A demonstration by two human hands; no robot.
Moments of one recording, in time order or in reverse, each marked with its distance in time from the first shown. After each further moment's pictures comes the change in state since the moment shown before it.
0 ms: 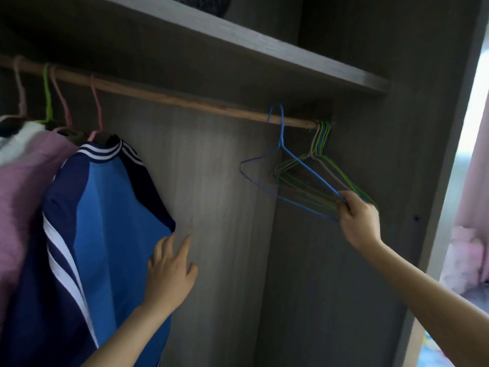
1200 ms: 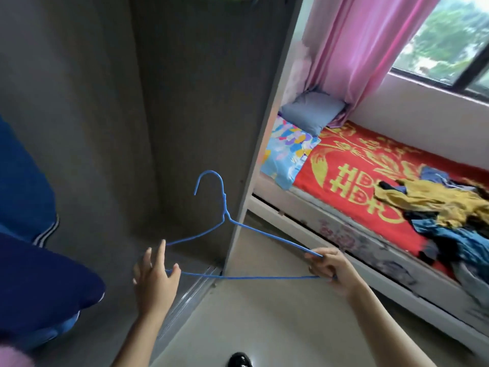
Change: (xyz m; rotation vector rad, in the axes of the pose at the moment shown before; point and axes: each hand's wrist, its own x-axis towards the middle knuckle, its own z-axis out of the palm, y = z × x) left_hand -0.324 0.009 0.071 -0.400 -0.752 -0.147; right_hand -0.444 0.036 -0.159 0.713 -0.123 1.340
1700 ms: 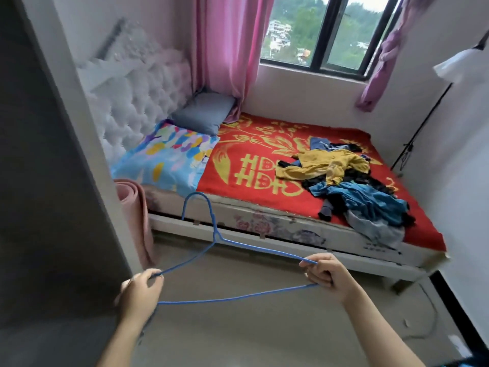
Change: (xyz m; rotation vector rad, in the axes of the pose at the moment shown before) left_hand -0.050 0.190 0.149 -0.064 -0.341 0.217; right_hand -0.090 -0.008 -0.247 0.115 0.211 -0.141
